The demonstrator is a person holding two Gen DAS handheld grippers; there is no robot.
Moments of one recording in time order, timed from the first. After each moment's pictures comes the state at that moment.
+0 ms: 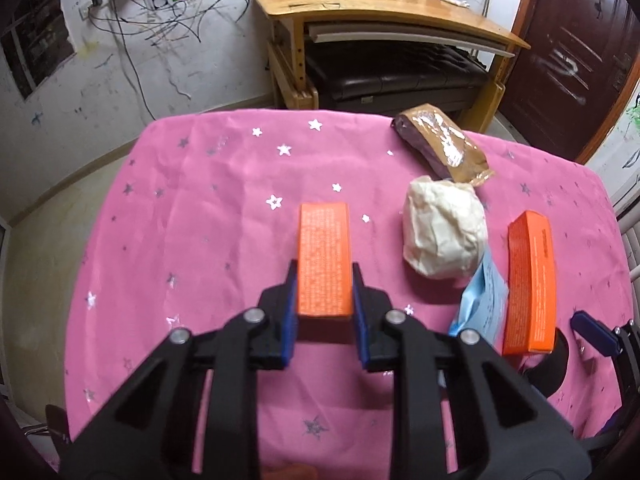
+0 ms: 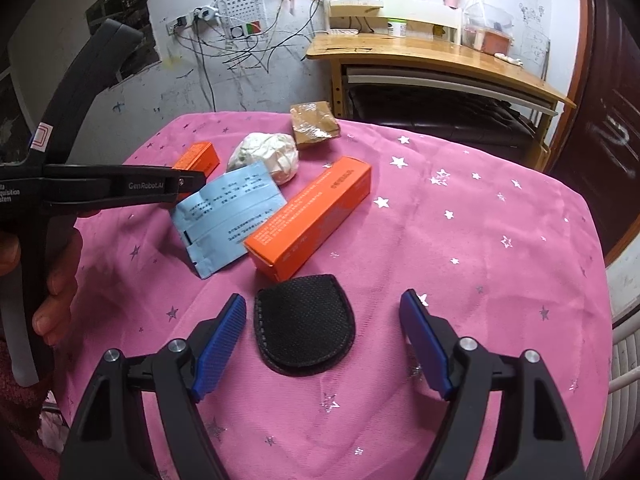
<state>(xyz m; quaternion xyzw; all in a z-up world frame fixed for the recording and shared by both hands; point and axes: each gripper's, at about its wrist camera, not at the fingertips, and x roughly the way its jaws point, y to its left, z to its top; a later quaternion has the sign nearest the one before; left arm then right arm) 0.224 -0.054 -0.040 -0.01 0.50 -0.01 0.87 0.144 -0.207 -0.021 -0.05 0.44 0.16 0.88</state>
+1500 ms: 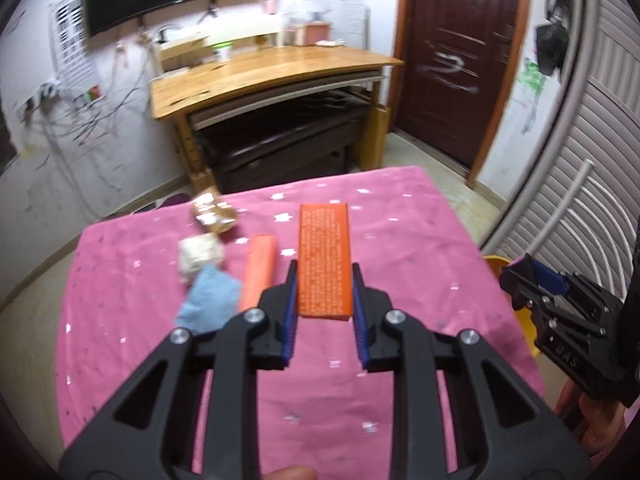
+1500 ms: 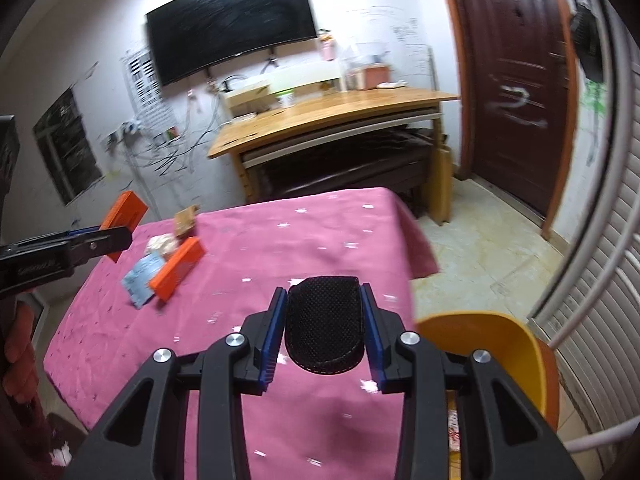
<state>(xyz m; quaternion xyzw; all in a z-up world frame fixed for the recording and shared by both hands) 0.123 -0.220 0.056 0.06 0.40 -0.17 0.90 0.043 -0.396 0.036 0.09 0.33 0.03 0.94</state>
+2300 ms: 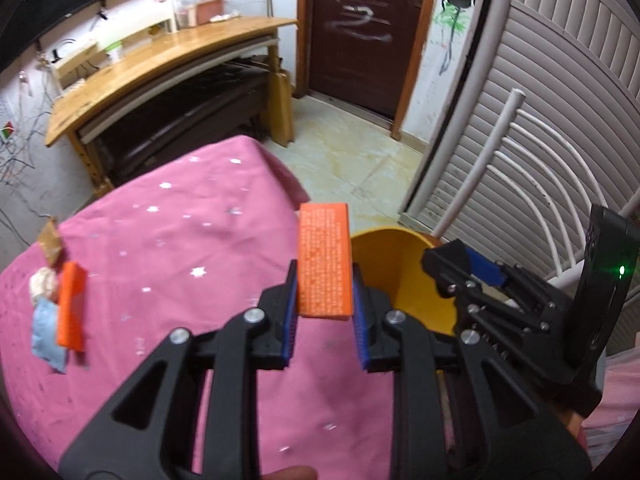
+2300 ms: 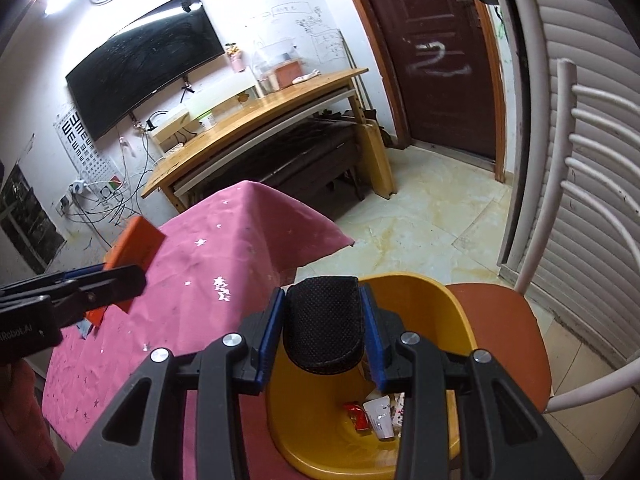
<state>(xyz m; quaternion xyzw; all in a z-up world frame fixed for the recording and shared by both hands) 0.109 -0.394 0.010 0.11 0.44 -0.29 0.84 0.012 -0.526 -0.018 0.20 0.33 -0.06 0.92</state>
